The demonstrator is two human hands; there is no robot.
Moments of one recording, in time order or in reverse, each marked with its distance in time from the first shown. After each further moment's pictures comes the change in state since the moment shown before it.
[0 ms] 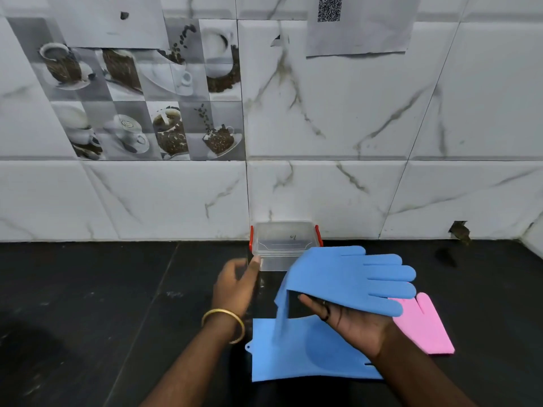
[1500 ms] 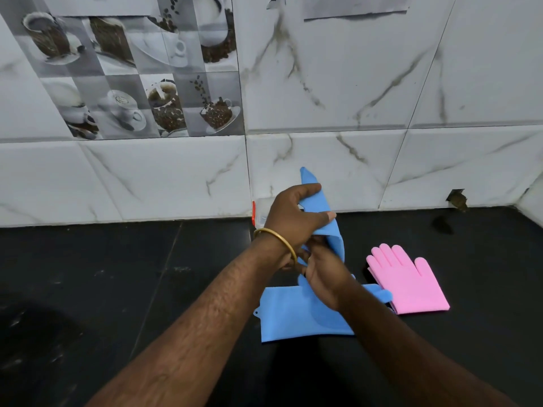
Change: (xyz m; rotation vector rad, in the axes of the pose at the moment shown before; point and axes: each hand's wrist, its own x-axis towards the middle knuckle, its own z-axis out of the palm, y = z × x) left_hand -0.028 0.096 0.043 -0.069 -0.376 0.290; right_hand 0.043 0.053 0.009 -0.515 0.336 -0.154
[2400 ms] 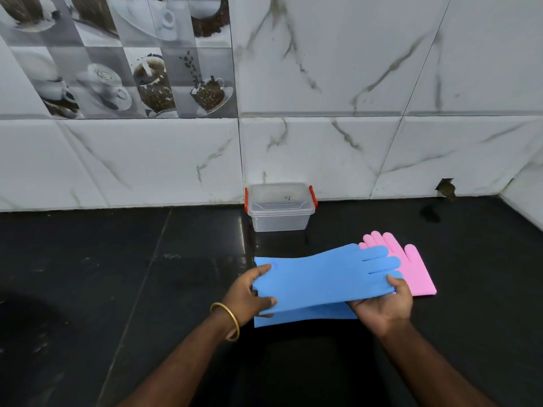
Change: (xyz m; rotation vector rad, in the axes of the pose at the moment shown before) left_hand -0.073 -0.185 -0.047 -0.064 -0.148 -0.472; right_hand -0.045 0.022 -0.130 0.625 0.260 0.020
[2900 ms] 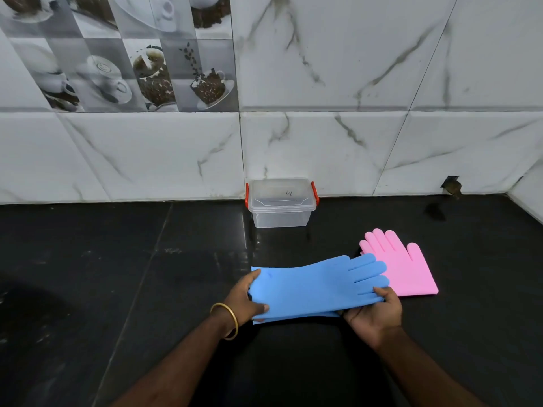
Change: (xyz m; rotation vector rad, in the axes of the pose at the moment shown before) left_hand 0.022 -0.043 -0.005 0.146 0.049 -0.046; right_hand 0.011 0.016 -0.033 -0.041 0.092 0.085
